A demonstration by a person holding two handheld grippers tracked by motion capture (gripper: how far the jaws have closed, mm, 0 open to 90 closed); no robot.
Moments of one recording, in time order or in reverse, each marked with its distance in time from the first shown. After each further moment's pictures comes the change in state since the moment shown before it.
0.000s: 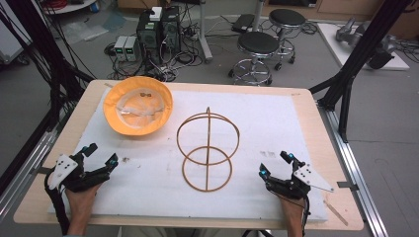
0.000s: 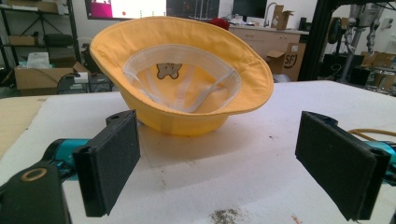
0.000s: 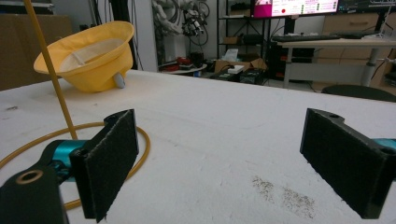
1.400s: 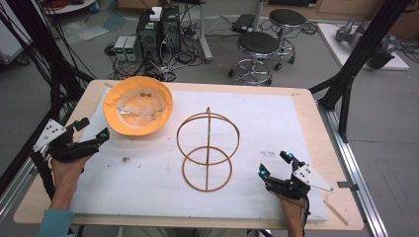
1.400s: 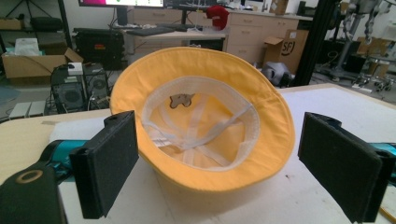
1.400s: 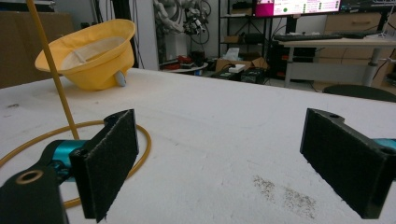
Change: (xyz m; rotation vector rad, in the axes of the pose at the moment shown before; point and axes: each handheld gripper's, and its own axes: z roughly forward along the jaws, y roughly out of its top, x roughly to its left) left arm 0.036 0.079 0.038 0.098 -0.021 -0.007; right arm 0.001 0.000 0.000 0.007 0.005 -0.006
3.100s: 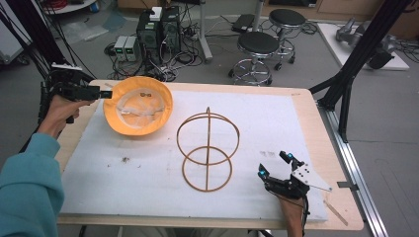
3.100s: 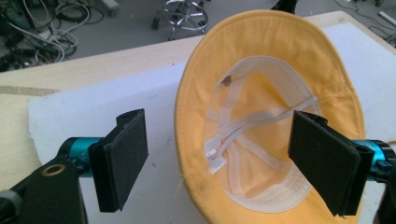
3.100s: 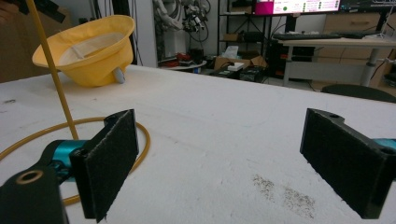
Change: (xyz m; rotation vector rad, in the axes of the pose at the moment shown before) left arm 0.106 0.071 0.124 0.507 -0.171 -0.121; right arm 0.001 0.000 0.001 0.009 -0.008 -0.019
